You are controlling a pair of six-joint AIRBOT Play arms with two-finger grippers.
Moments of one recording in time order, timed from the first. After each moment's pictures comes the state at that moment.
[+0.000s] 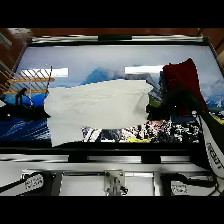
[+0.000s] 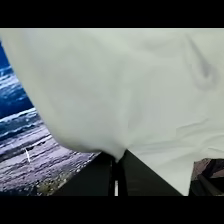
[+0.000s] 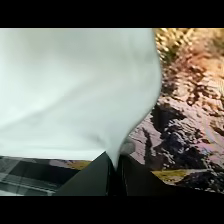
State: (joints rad) left arm 0.37 -1.24 0.93 1.00 -1.14 -1.19; right arm 0.03 -1.46 1.10 1.97 -1.22 -1.52
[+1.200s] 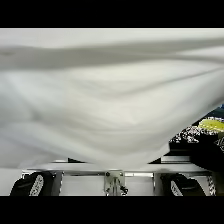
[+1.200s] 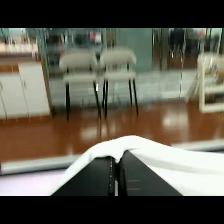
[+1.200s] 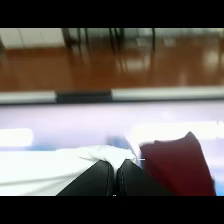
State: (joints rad) left arm 0.29 -0.57 1.66 1.04 -1.04 -1.27; right arm 0.03 -0.70 1.78 1.58 -1.32 -1.51
